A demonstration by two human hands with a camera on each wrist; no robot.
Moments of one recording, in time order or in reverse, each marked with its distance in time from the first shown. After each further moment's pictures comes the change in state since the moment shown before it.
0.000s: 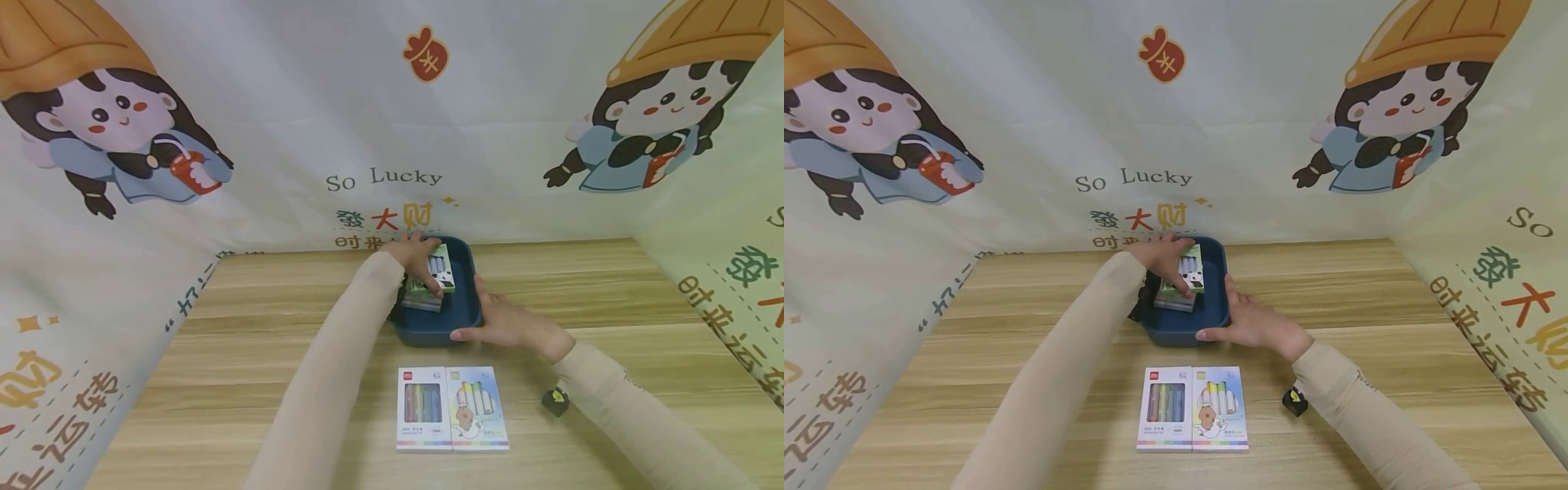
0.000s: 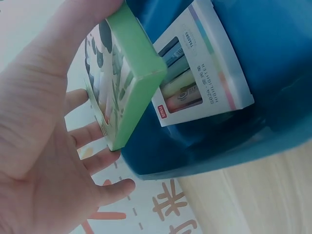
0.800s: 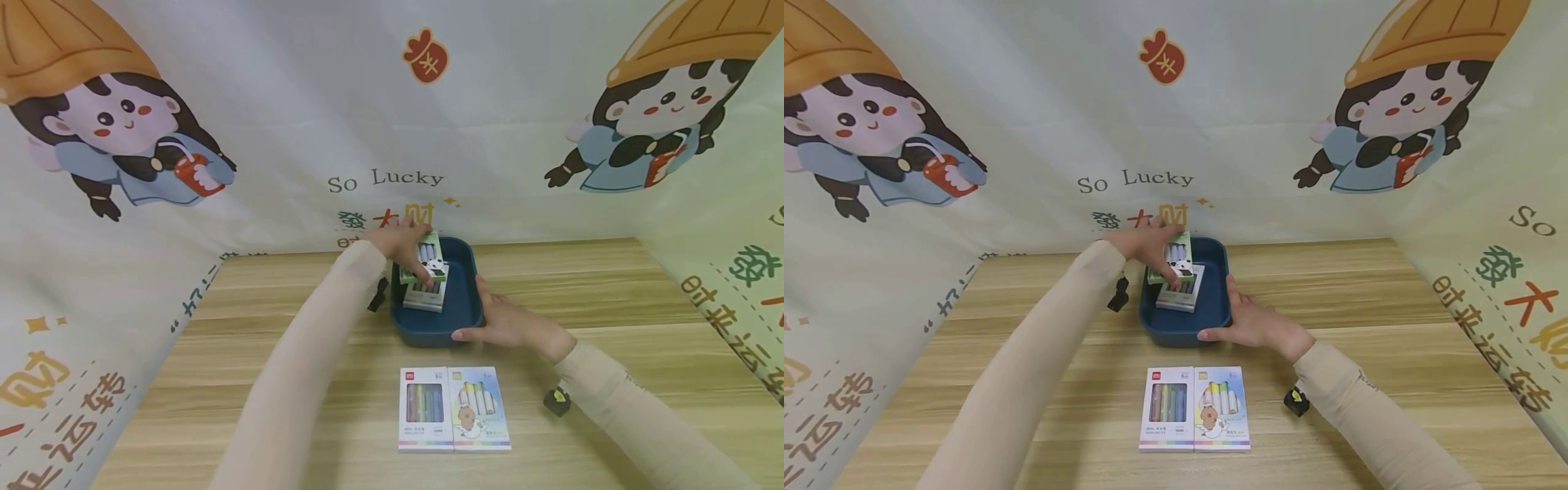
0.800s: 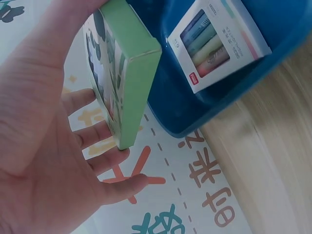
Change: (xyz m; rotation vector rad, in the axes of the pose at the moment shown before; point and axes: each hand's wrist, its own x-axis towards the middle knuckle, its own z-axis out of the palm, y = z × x) left_hand -0.021 -0.013 -0.028 0.013 0.012 0.013; right_hand 0.001 0.001 0.001 0.001 -0.007 0.021
